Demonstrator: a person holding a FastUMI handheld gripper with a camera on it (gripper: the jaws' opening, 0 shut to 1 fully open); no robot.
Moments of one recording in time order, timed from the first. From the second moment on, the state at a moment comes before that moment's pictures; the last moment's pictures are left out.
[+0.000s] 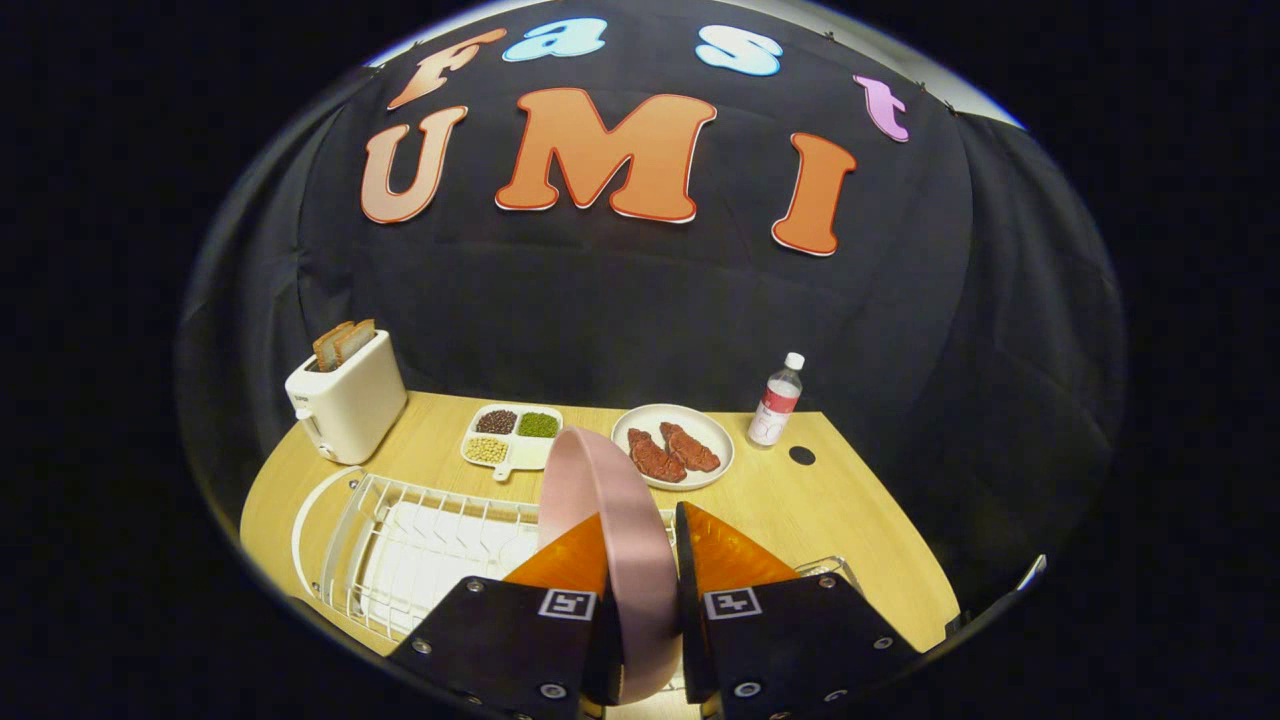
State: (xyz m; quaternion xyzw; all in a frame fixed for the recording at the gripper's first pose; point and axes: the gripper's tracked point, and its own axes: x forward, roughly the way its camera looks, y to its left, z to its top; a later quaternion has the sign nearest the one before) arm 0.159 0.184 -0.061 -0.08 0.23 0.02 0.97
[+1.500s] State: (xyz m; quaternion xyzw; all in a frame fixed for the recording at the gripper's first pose) arm -0.056 0.167 -0.228 0.22 0.32 0.06 0.92
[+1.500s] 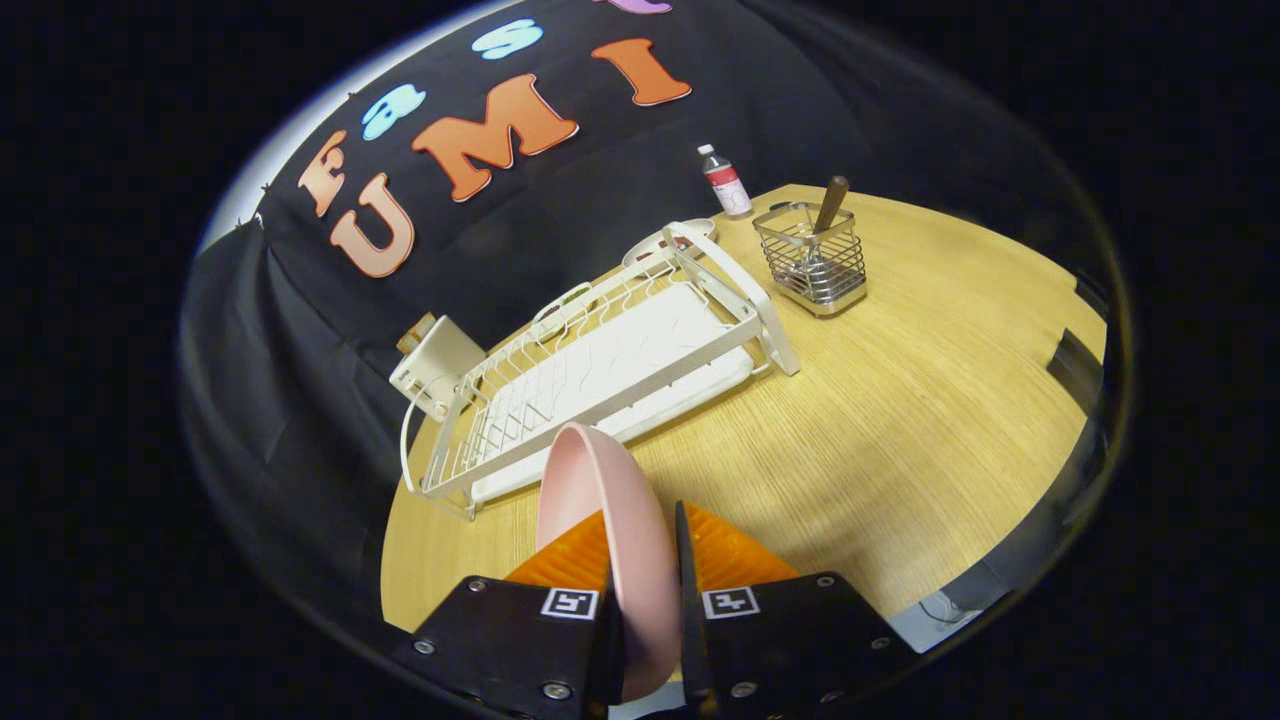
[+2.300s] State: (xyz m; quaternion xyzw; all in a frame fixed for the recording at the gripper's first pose) arm -0.036 0.127 -0.274 0.06 0.34 -0.01 0.94
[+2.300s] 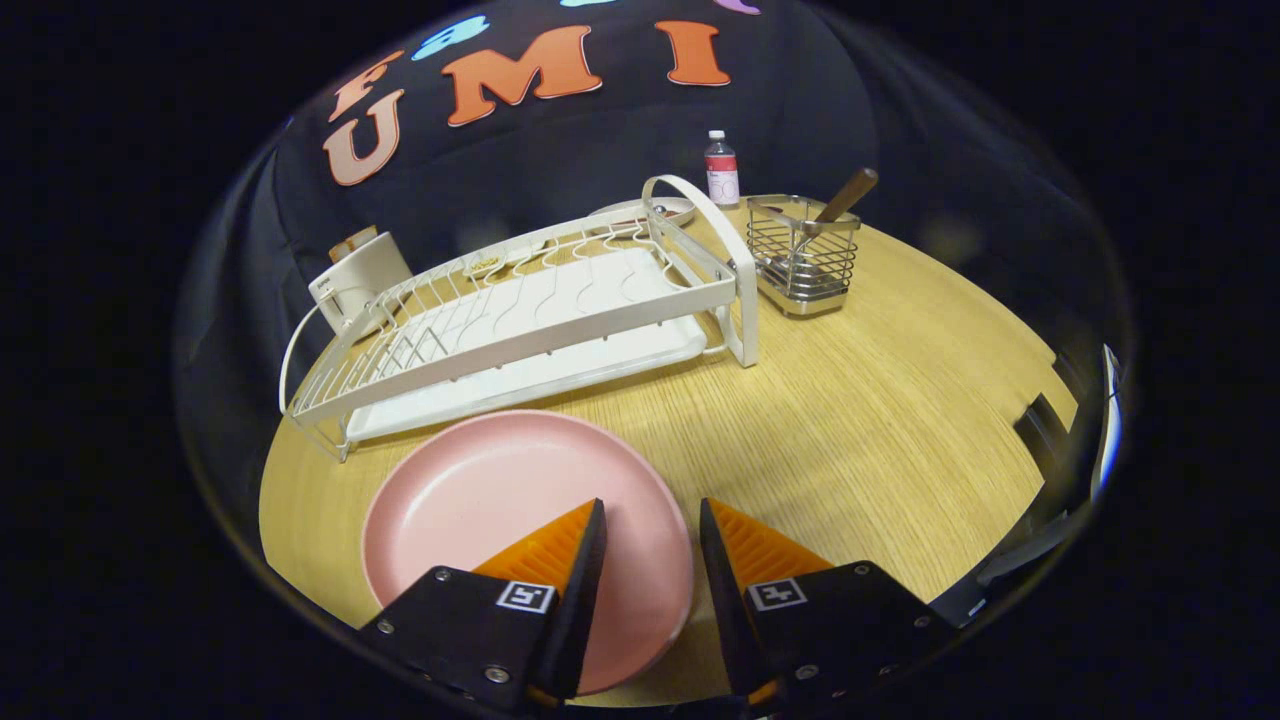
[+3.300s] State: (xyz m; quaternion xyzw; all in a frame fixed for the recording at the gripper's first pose) arm 0.095 -0.018 -0.158 0.04 0.19 -0.04 0.98
